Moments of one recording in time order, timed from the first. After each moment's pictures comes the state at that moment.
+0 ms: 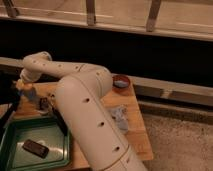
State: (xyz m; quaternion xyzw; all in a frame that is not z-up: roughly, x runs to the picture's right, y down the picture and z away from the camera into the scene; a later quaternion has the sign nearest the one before) arm -0.462 -0.047 0.855 -0.32 -0.23 0.38 0.84
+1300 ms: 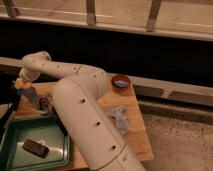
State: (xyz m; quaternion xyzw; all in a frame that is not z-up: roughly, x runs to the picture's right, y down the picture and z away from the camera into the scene) arm -0.466 -0.053 0.866 -0.31 -0.24 0.39 0.83
